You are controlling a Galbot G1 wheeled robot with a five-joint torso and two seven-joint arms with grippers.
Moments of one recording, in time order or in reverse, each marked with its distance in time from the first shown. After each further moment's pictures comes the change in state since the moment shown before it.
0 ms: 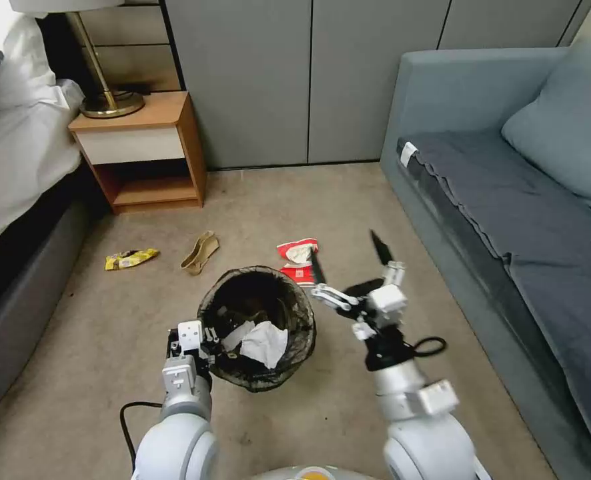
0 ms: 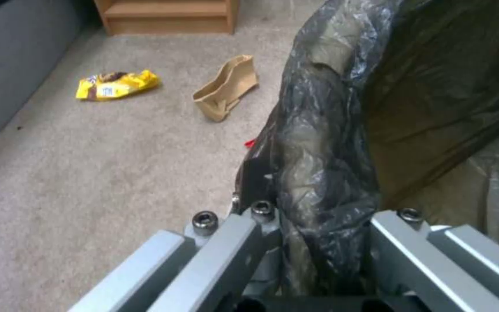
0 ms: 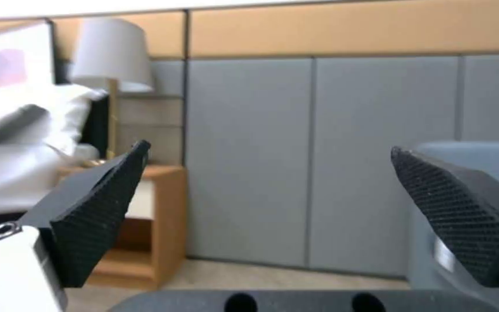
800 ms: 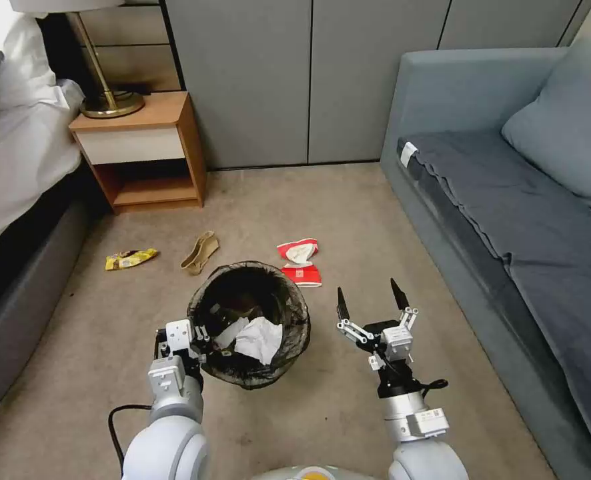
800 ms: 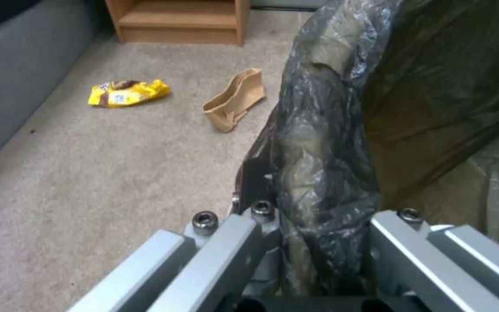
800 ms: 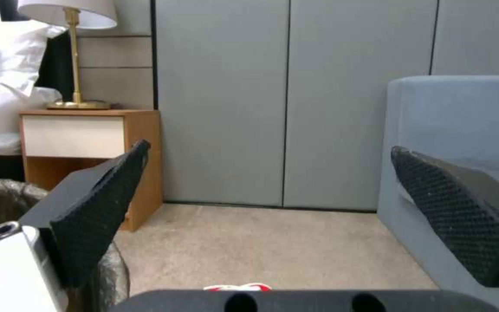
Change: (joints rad) left arm 0.012 0.000 -0.023 -0.044 -0.023 -0.001 -0.009; right arm -0.010 0.026 0.044 -0.174 0.027 0.072 0.001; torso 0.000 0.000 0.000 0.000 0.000
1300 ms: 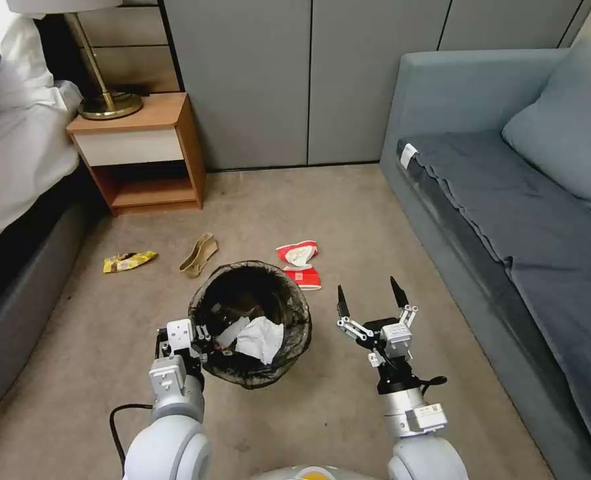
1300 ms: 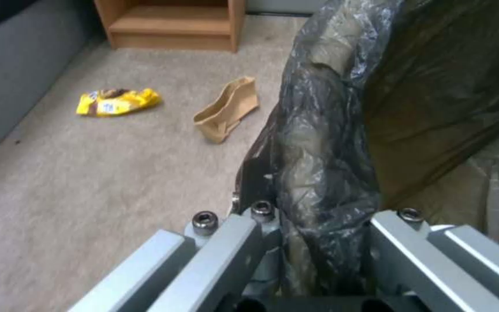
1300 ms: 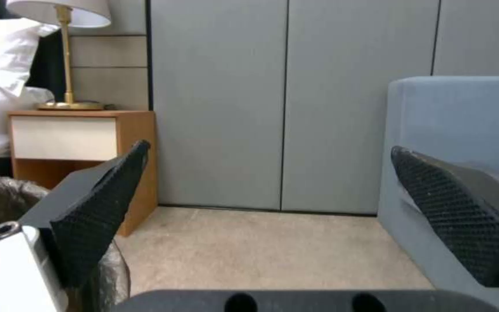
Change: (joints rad) left arm -0.004 -0.002 0.005 -0.003 0.000 0.000 0.000; right arm 0.014 0.005 -0.004 -0.011 -0.002 -0.002 0.002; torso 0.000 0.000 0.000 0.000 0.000
